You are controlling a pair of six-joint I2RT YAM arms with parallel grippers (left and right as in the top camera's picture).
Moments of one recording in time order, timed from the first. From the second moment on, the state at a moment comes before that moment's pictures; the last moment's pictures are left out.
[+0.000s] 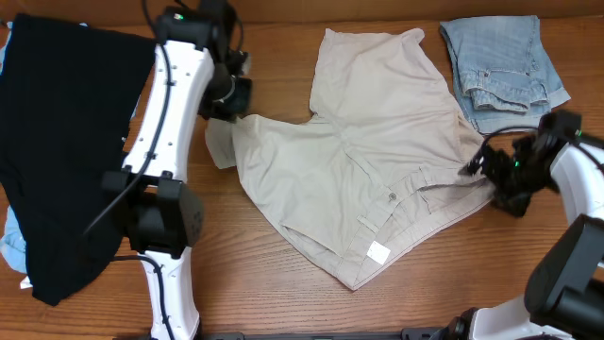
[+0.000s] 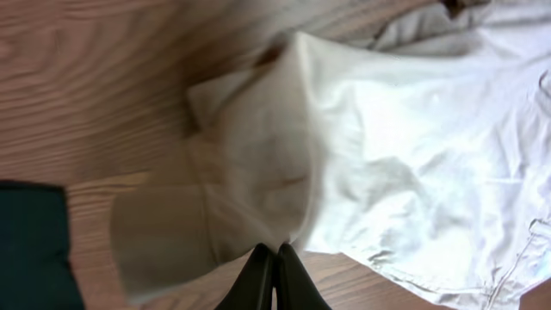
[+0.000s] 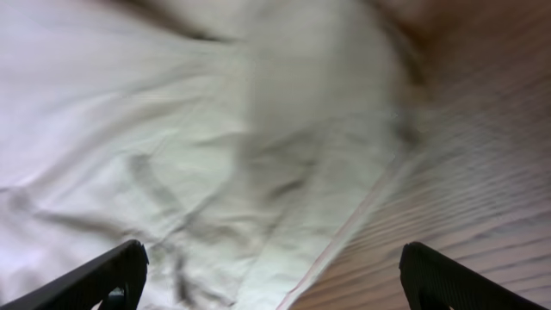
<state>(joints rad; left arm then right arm) -0.19 2.19 2.25 -1.58 0.07 -0.02 -0.38 1.71 1.21 -1.04 -0.34 0.27</state>
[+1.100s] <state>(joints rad) -0.16 2.19 2.23 -1.48 0.07 -0.03 0.81 1.49 0.76 -0.82 -0.28 0.91</state>
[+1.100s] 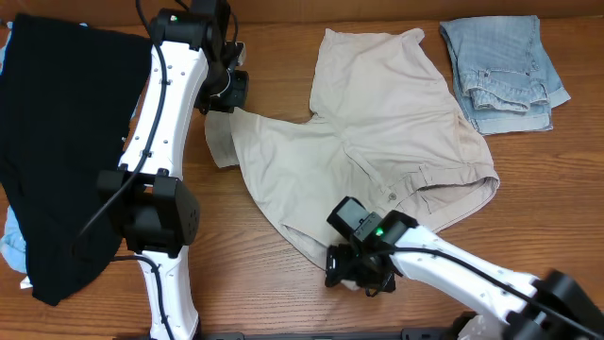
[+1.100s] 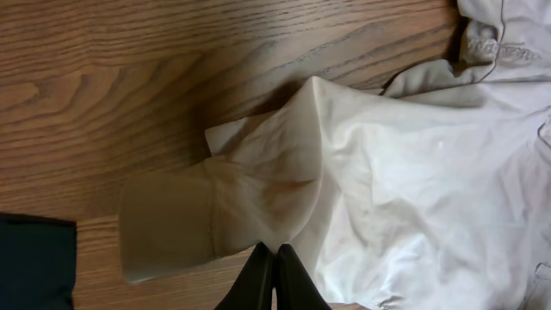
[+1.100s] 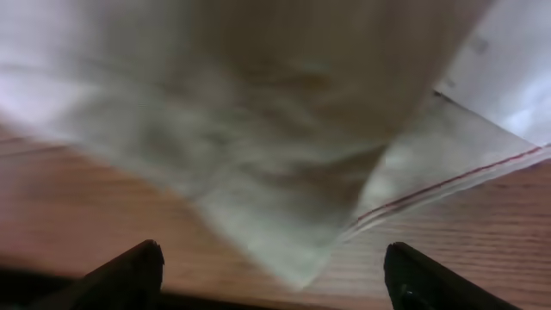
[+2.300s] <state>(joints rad) 0.06 2.11 2.81 -1.69 0.08 -0.03 0.29 1.36 1.89 -1.51 -0.07 0.53</state>
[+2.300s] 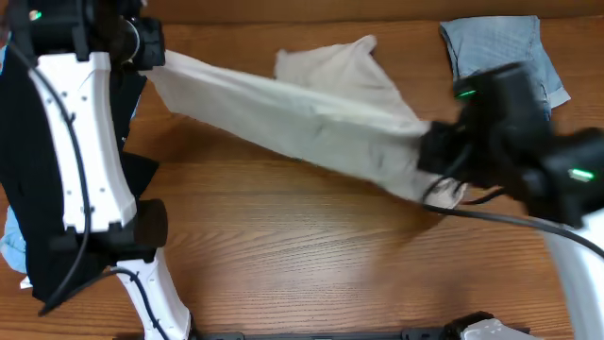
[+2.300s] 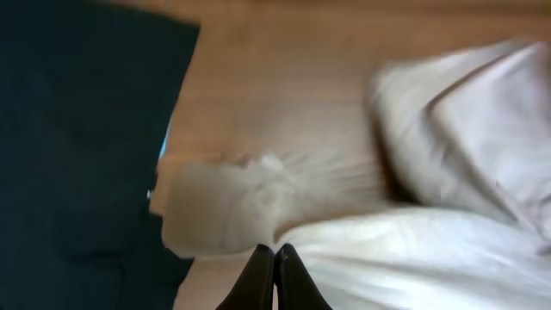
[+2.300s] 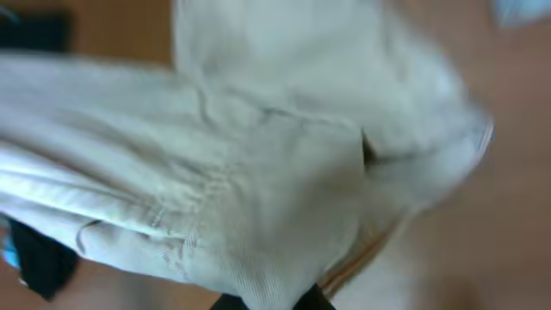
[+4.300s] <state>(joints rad) -0.43 1.97 1.54 -1.05 0.71 0.47 0.16 1.45 2.28 -1.65 -0.07 0.30</state>
